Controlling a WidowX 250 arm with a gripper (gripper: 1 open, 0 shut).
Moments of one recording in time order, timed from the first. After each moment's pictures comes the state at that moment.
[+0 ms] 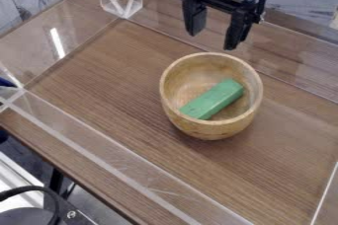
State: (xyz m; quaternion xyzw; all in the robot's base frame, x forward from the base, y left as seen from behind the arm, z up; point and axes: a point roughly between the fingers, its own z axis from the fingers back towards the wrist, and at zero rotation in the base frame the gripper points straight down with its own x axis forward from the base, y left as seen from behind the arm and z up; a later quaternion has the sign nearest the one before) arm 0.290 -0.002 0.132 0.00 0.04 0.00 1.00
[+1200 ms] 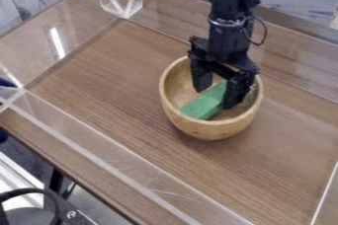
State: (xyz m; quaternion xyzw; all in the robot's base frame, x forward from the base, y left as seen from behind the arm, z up) arm 0.291 -0.014 0.045 -0.03 0.05 -0.10 0.99
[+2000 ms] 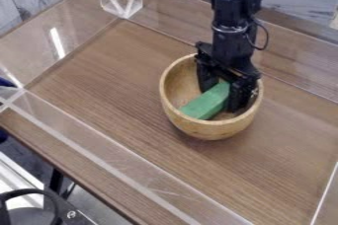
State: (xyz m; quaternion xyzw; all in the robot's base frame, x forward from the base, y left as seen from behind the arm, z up) arm 0.300 -0.015 0.036 -0.05 0.04 -0.13 0.99
